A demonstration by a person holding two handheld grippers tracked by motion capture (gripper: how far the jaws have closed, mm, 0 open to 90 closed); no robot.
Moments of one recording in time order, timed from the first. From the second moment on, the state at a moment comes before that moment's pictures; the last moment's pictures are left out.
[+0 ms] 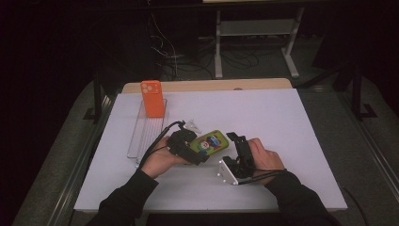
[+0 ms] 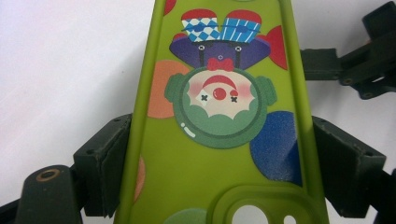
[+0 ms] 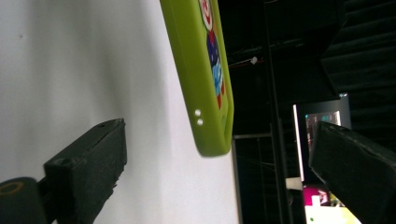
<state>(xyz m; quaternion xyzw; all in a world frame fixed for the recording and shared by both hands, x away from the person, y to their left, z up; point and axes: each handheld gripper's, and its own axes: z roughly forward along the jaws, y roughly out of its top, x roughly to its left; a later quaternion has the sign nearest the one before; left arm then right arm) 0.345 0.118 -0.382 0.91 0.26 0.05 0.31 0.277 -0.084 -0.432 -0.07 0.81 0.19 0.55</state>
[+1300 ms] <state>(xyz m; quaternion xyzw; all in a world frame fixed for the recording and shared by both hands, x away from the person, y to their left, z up) 0.339 0.111 -0.382 0.92 0.24 0.04 0.31 0.261 -0.063 -0.444 -0.14 0.78 0.15 0.59</state>
